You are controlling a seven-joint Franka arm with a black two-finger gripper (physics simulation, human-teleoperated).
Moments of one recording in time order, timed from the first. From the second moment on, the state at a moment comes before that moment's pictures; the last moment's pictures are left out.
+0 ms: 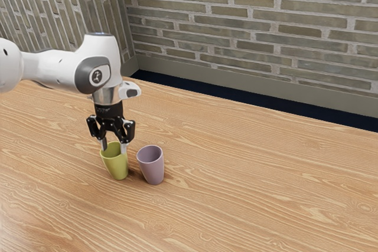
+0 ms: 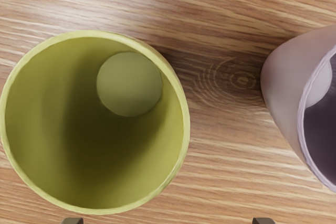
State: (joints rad) arm -0.02 0.13 0.08 -2.03 -0.02 1.95 -0.15
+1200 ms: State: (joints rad) arm -0.01 0.26 0.08 -1.94 -0.02 1.95 -0.14
